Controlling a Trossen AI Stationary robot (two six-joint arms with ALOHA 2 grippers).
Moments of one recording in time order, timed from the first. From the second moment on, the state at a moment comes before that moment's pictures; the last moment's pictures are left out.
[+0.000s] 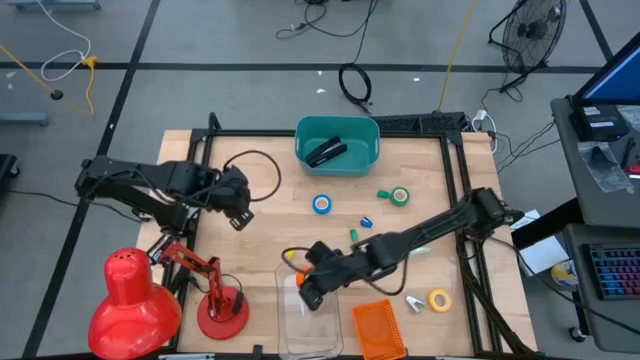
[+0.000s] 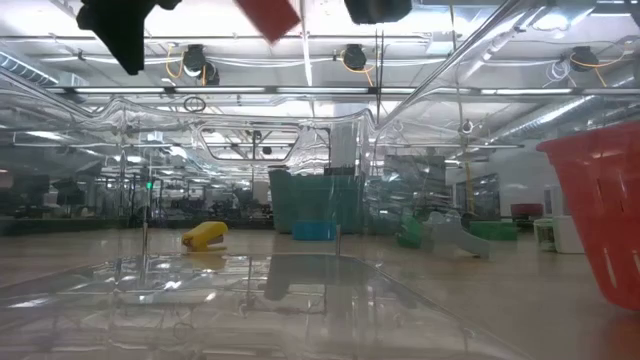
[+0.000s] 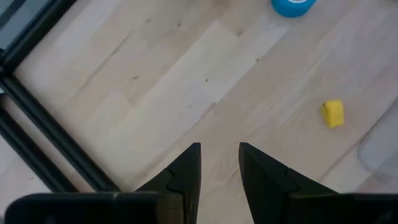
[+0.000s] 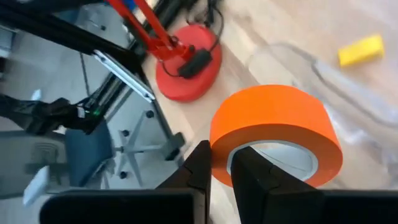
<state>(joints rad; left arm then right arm) -0.14 1.22 1.29 -1.43 -0.32 -0.86 0.40 1.94 1.67 -0.45 0.12 1.14</state>
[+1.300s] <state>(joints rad) -0.35 1.22 1.22 -1.43 -0.40 -1.07 0.43 2.06 1.69 -0.23 0.10 1.19</state>
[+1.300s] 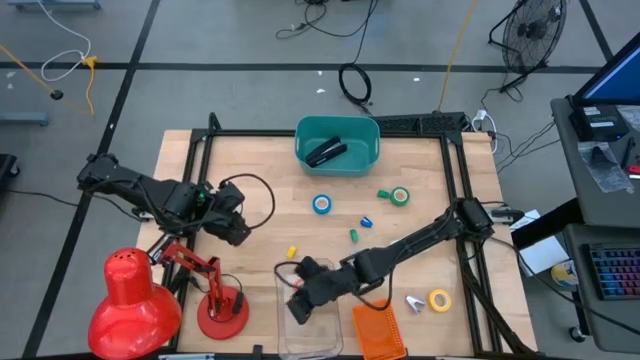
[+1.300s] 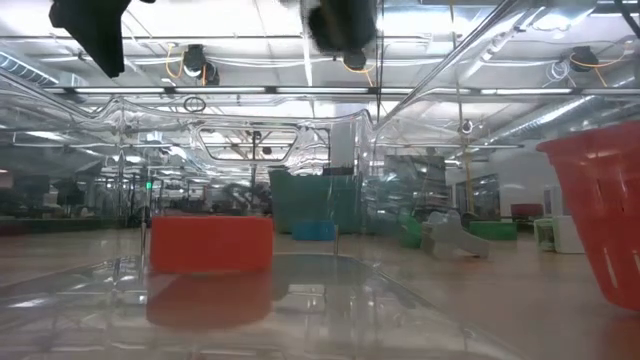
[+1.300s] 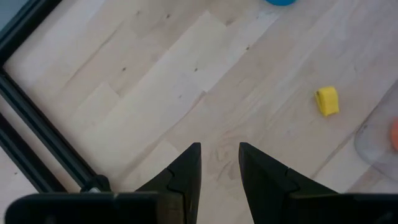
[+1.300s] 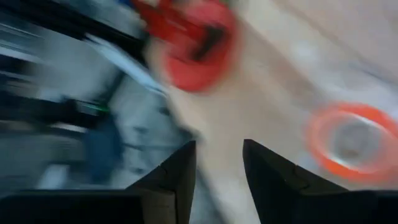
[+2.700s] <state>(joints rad) -0.50 1.22 1.22 -1.30 -0.50 -1.21 0.00 1.55 1.67 -0.07 -0.33 0.48</state>
